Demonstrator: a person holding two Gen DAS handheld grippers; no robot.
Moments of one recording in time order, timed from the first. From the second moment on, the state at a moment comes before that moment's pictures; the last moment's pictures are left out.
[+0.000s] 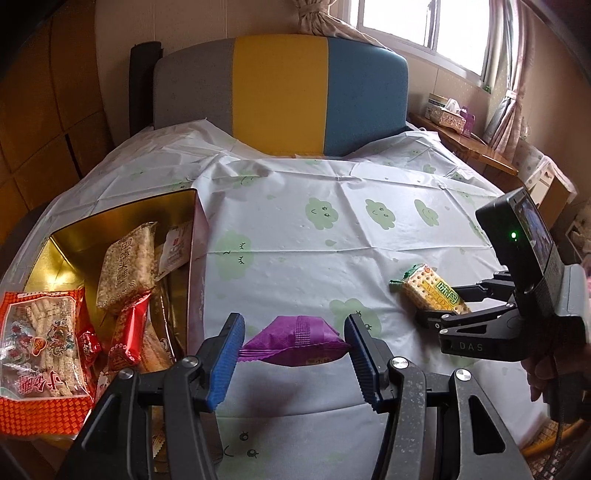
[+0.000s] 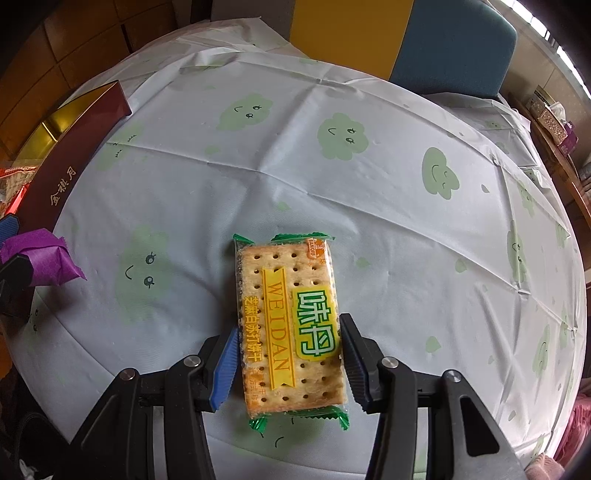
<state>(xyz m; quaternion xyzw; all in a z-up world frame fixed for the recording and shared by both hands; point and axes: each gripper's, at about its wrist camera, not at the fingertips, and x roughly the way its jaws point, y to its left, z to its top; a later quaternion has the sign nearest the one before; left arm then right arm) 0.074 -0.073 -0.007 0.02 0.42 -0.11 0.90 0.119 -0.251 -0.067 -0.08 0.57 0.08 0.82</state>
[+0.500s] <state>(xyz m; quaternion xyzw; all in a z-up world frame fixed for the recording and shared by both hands) 0.065 -0.023 0.020 -0.03 0.40 -0.11 0.91 0.119 -0.250 -0.068 -0.09 0.57 0.08 0.82</state>
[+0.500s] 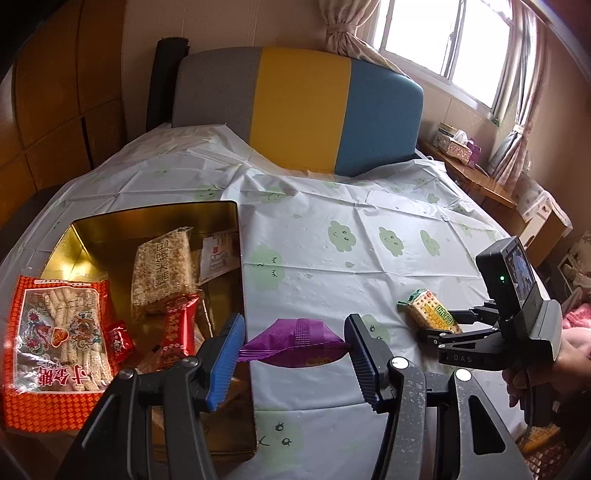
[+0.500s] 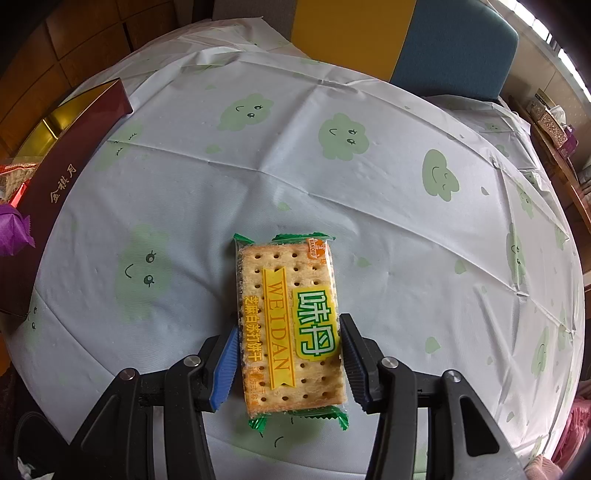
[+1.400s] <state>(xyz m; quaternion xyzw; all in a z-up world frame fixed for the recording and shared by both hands) 0.116 0.124 0.012 -0.07 0.40 0.08 0.91 0.117 -0.246 -0.067 -0.09 0.56 0.07 0.82</state>
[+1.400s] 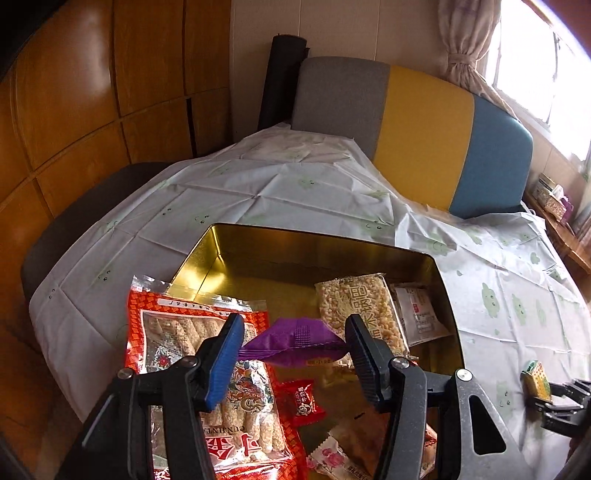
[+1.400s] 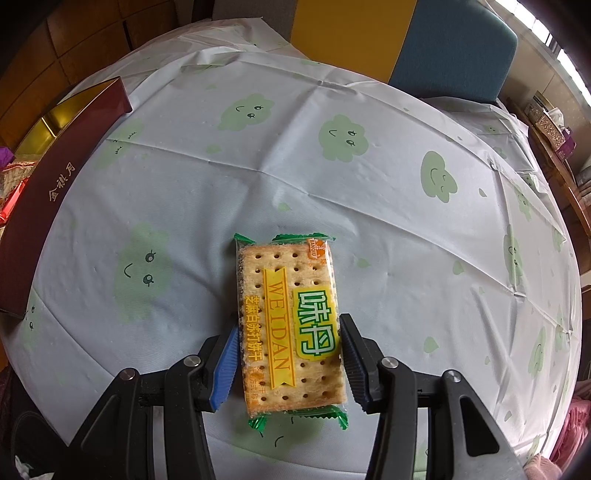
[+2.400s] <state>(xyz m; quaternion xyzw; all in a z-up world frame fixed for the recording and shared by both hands) 0.052 0.091 -0.008 -0.03 0.43 0.09 0.90 0.115 -0.246 -0.068 -0.10 0.56 0.07 0.82</state>
